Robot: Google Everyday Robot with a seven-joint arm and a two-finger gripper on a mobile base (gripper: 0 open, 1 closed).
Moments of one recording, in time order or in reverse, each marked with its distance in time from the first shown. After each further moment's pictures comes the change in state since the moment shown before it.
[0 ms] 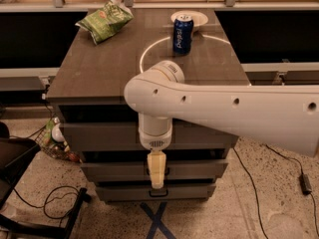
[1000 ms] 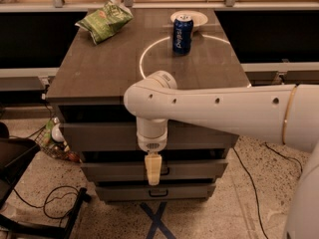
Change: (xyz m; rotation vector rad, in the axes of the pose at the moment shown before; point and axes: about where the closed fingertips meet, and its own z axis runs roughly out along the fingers) arm -0.006 -0.015 0.045 -0.064 -0.004 0.008
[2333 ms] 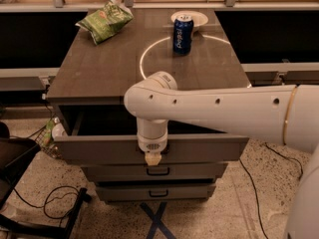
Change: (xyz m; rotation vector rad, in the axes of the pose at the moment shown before) arm 0.001 0.001 0.001 -0.003 0.003 -0.001
